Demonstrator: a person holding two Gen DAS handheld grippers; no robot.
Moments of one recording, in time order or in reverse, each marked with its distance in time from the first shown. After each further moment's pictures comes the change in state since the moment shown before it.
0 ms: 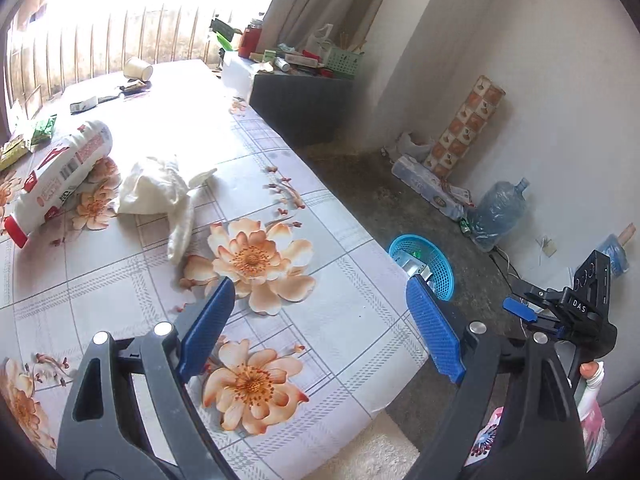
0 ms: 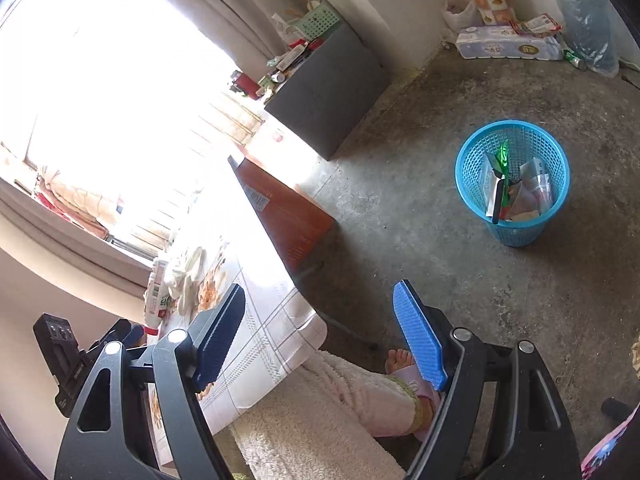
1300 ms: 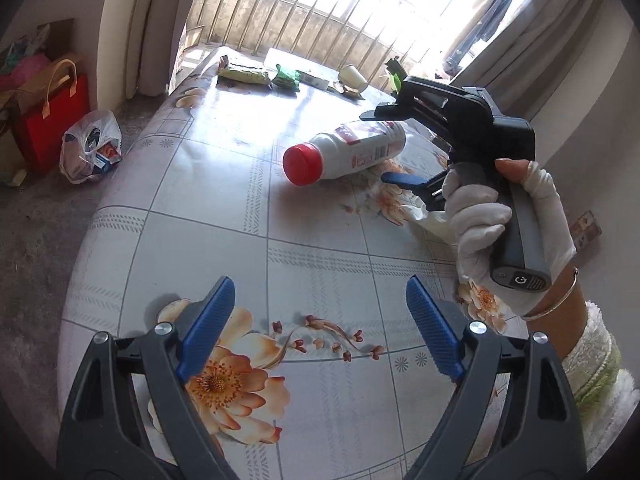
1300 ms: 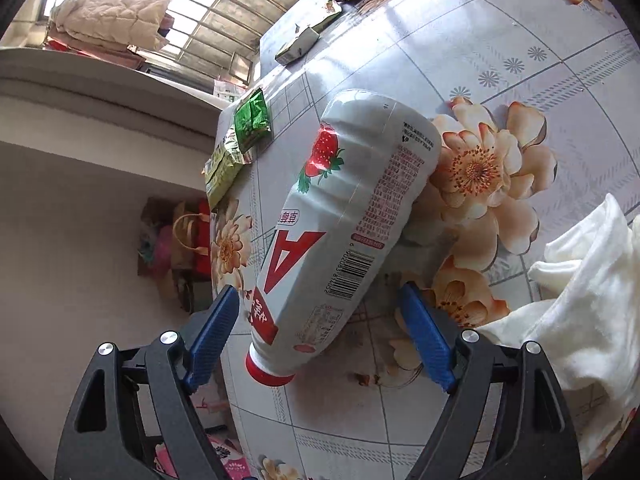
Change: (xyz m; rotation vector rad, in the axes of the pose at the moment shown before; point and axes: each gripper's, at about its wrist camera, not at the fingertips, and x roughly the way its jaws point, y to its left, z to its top) left arm -0.102 0.225 -0.073 -0.447 -0.171 0.277; right arm 0.403 0.401 -0.069 -0.233 0.619 0.132
